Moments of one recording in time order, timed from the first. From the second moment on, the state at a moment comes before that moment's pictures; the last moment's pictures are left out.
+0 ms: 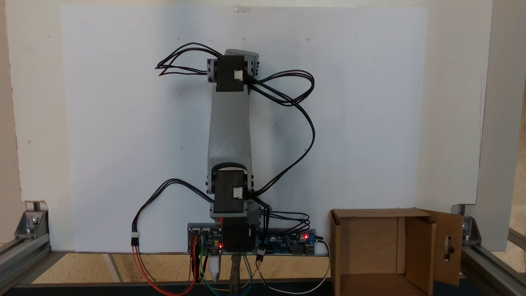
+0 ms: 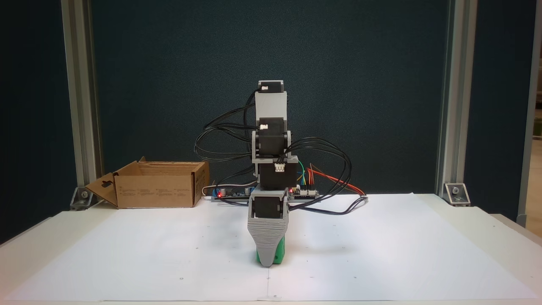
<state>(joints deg) -1.1 63.7 85.4 38.5 8.3</state>
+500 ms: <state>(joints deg) -2.2 71.5 63.5 64.8 8.3</state>
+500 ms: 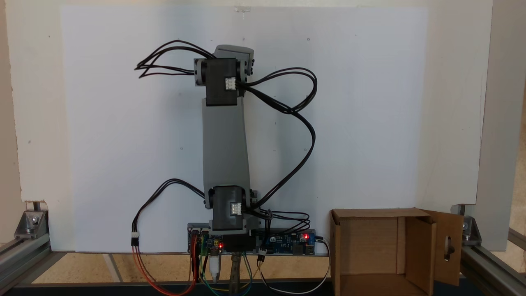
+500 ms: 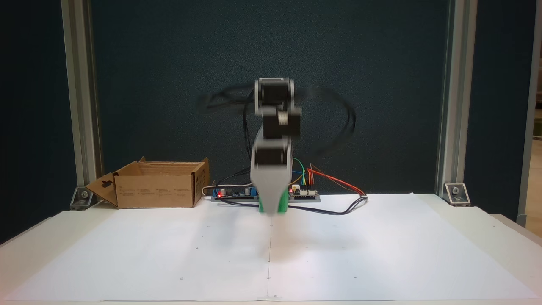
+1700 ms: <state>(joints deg) 105.5 80.6 59.1 68.5 -17.7</state>
